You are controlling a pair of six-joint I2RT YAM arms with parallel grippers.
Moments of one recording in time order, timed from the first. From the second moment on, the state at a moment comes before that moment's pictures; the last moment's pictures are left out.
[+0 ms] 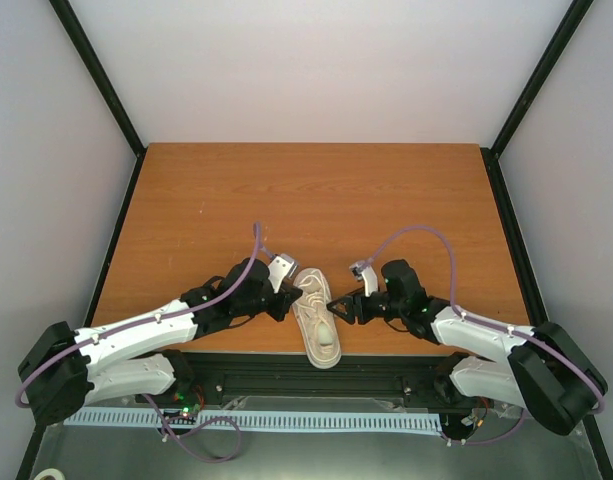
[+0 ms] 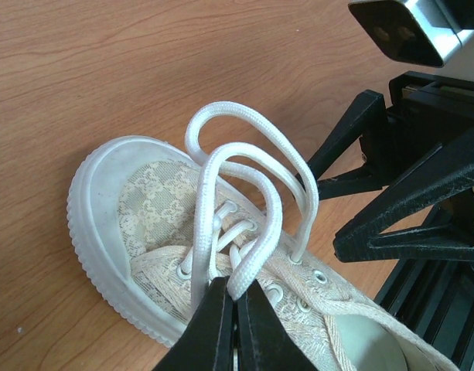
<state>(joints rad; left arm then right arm) -0.91 1.07 0.55 -0.11 0.10 -0.39 0.64 1.14 0.32 0.18 -0.57 0.44</state>
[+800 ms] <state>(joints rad) -0.91 1.13 0.60 -0.13 0.14 -0.40 0.64 1.25 0.34 0.24 -0.63 0.34</state>
